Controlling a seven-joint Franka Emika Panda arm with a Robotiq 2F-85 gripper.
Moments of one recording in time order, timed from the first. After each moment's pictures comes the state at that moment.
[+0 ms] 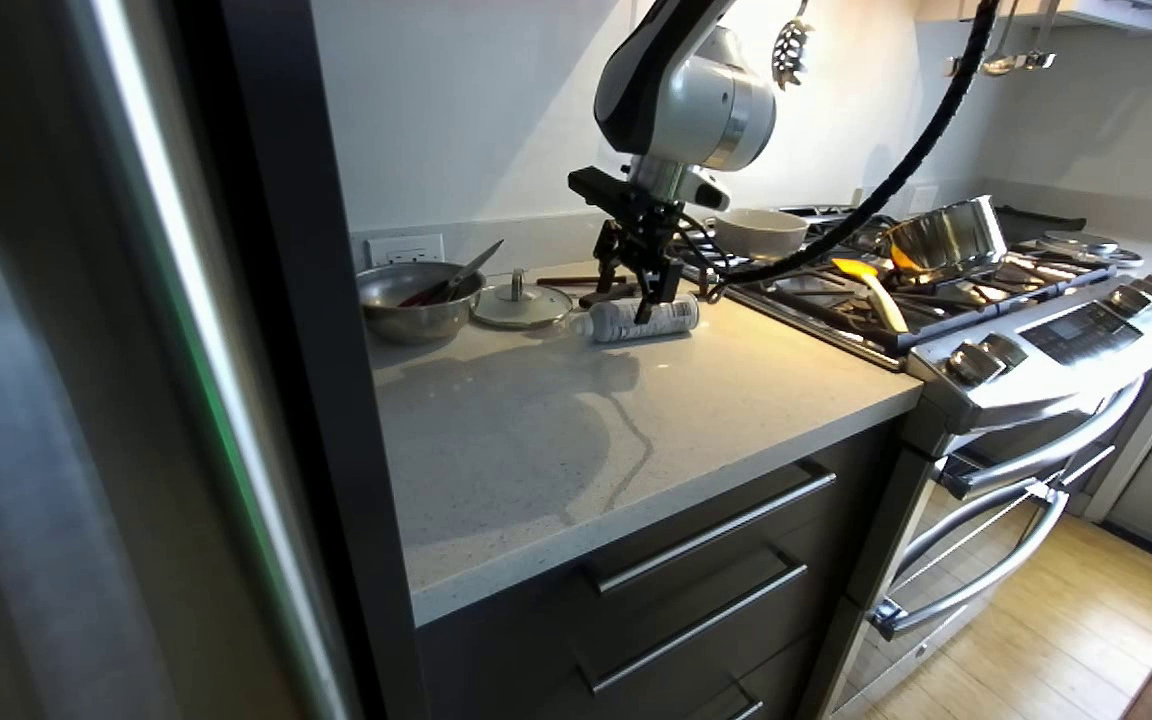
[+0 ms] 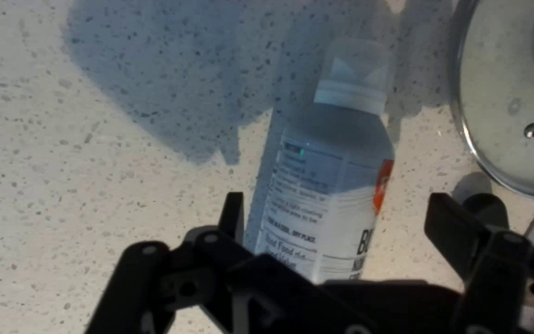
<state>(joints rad) -0.01 0.73 -0.04 -1.64 0.31 2.52 1.21</state>
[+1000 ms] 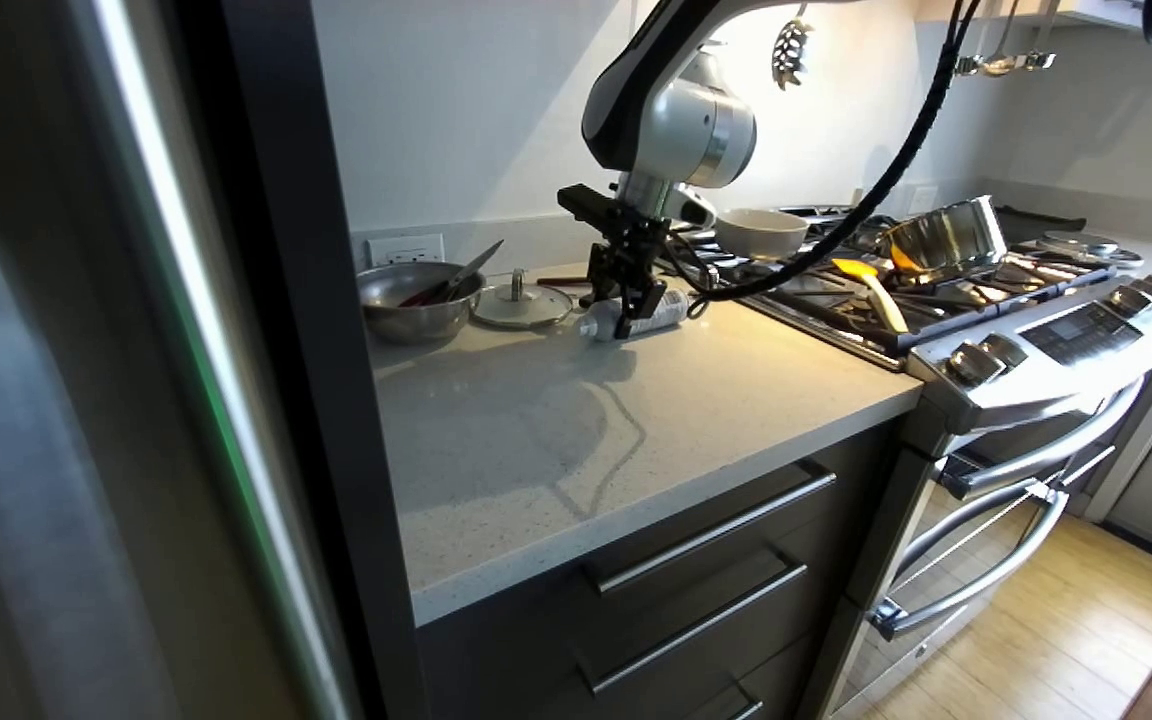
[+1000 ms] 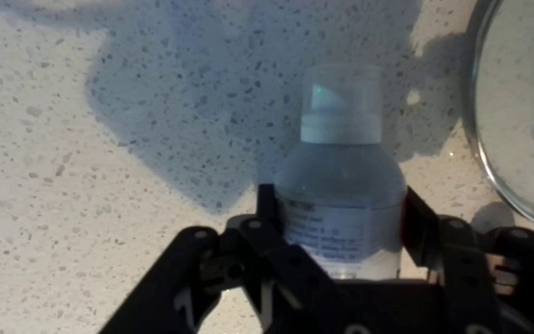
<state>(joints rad) -0.01 0.81 -0.03 -1.54 0.33 2.47 1.22</state>
